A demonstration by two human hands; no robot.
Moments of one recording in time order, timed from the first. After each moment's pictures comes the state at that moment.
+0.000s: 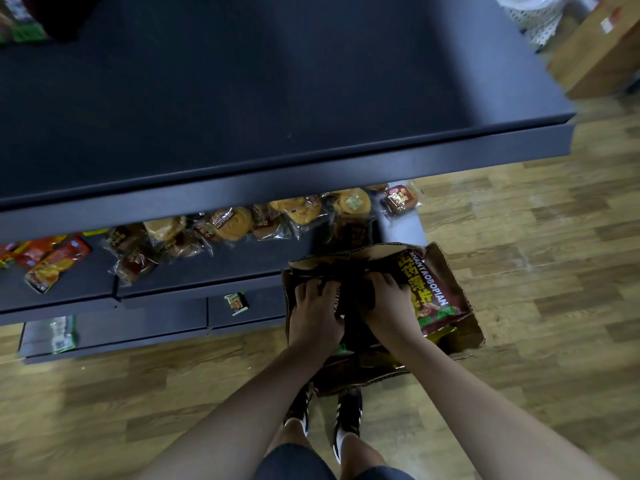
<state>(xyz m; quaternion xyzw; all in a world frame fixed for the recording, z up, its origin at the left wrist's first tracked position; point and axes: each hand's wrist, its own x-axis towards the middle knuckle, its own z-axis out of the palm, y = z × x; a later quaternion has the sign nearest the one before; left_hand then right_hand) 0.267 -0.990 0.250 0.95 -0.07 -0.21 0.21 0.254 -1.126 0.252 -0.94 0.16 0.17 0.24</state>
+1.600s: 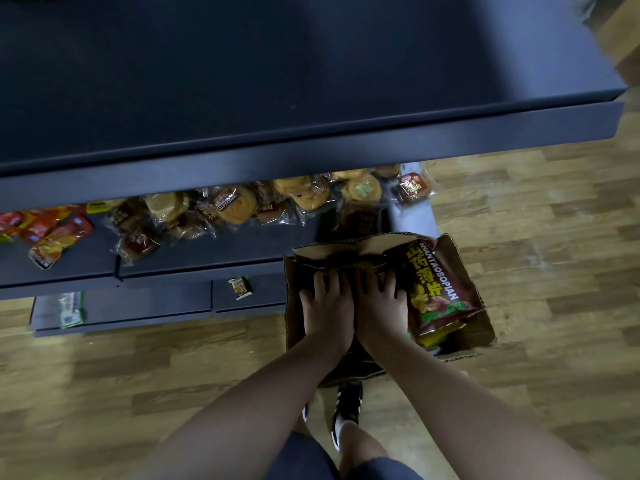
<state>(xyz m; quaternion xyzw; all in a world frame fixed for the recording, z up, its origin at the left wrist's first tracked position) 0.259 -1.014 0.230 0.96 -0.13 -0.24 0.01 0.247 -1.102 0.215 -0.97 0.06 0.24 0.04</state>
